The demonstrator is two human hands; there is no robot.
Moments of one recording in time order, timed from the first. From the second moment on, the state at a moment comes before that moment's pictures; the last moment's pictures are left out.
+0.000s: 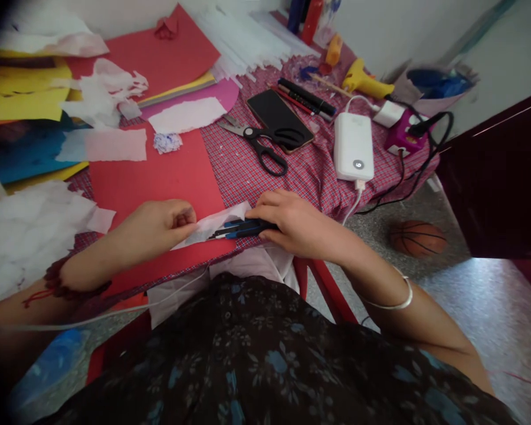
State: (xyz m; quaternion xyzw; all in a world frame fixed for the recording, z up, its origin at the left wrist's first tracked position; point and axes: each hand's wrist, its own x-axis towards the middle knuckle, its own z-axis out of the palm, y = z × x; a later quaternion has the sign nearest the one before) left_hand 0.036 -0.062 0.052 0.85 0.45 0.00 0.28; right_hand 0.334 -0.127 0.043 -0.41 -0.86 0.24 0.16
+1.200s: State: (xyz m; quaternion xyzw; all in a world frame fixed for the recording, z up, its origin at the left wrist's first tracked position) left_hand 0.036 -0.035 0.009 0.95 0.27 0.05 0.16; right_hand 0.335 -0.154 0.038 -0.44 -0.85 0.25 0.17
